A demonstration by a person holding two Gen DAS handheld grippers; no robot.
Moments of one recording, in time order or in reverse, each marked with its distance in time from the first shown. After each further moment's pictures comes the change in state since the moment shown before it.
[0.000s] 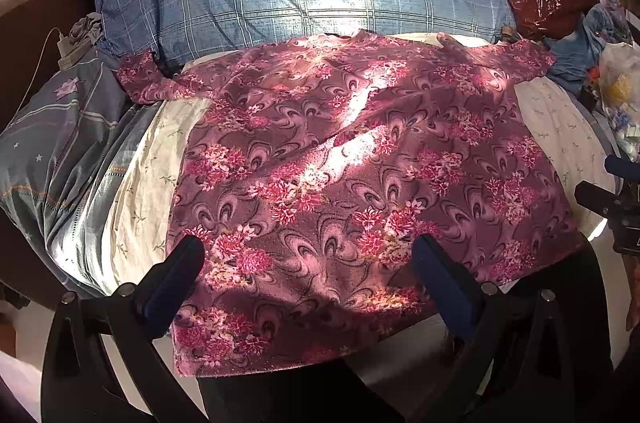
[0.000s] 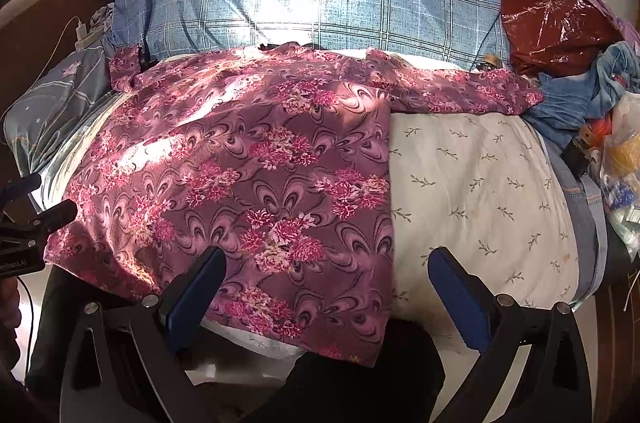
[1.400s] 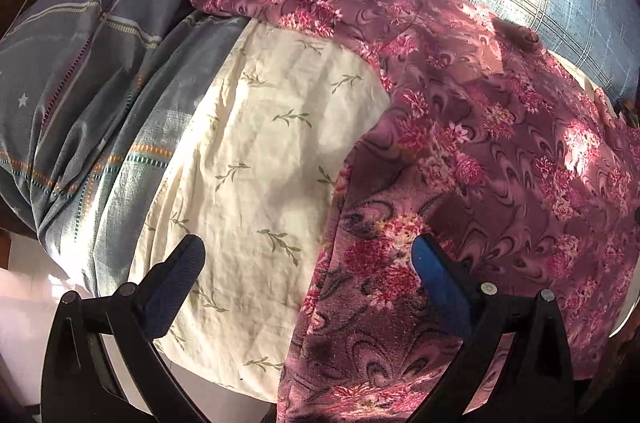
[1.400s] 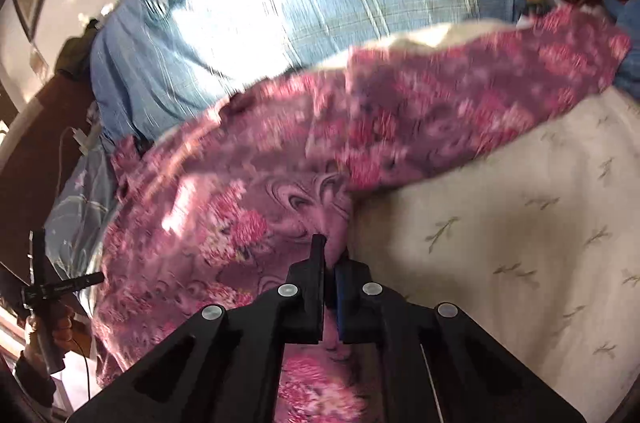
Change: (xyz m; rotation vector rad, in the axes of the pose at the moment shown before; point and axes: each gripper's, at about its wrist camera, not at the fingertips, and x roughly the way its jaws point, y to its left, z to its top) left arm 0.140 0.149 0.059 -0.301 0.302 0.121; right arm 0.132 -0.107 0.093 0.298 -0.014 0.320
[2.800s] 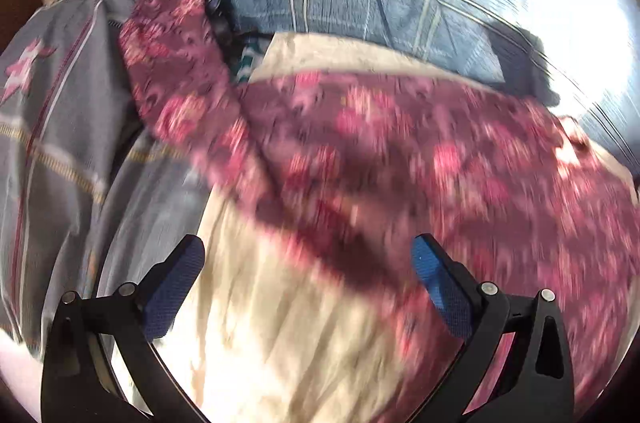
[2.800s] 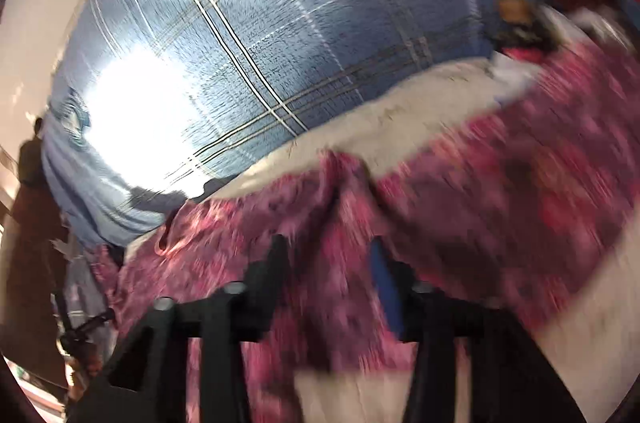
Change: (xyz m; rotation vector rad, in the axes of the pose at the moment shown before) left arm 0.063 0.012 0.153 -0.019 -0.022 -0.028; right arm 0.041 -0.094 0.111 0.272 0.014 -0.026
